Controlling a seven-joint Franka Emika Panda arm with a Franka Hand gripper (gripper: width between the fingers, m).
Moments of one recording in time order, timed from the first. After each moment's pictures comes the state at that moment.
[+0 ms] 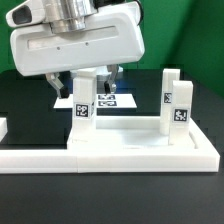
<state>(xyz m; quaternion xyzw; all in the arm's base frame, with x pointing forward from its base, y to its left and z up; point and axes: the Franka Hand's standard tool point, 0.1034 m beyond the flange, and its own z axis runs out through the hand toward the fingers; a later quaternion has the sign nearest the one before) 0.633 -0.064 0.106 -0.98 0.16 0.00 0.09</state>
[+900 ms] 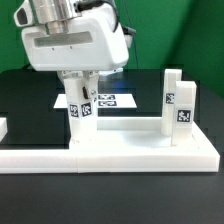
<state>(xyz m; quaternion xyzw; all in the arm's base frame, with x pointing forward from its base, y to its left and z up) 0.639 -0.069 0.103 -0.84 0.54 0.02 0.11</state>
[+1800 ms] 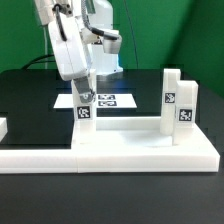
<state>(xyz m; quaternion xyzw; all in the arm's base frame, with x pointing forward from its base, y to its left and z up) 0.644 -0.063 0.103 -0.69 0.72 0.04 0.13</state>
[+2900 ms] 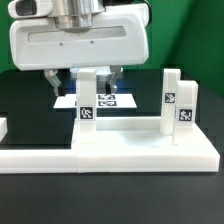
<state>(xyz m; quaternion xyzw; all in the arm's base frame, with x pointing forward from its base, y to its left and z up) 0.647 -0.064 0.111 -0.99 0.13 0.00 0.05</state>
